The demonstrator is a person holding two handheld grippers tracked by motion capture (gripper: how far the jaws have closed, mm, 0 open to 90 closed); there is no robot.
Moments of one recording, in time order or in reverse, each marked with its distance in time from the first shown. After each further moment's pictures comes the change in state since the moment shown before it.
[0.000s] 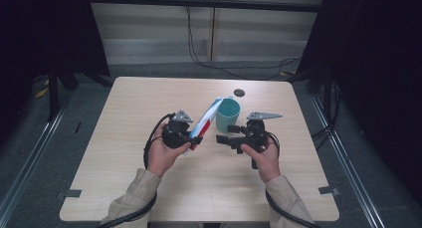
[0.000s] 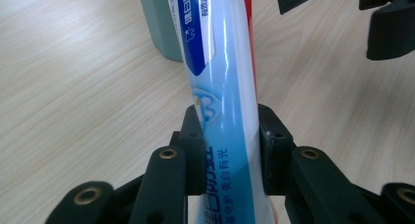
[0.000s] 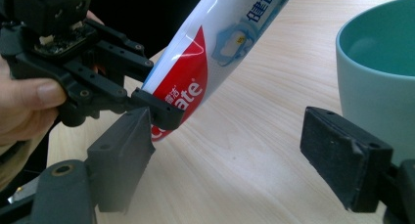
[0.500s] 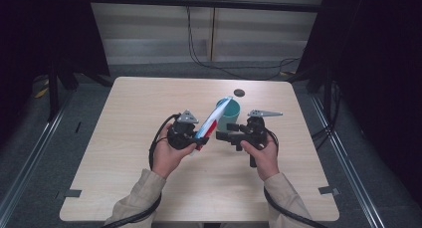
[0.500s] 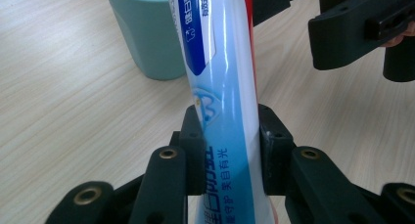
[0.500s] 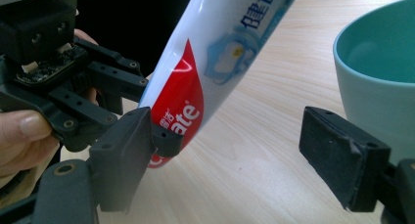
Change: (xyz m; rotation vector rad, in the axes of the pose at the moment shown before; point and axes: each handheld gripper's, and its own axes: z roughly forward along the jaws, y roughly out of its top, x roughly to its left) left arm -0.013 0.008 0.005 -0.040 -0.024 0.029; right arm -0.004 0.004 0.003 -0.029 0.022 0.059
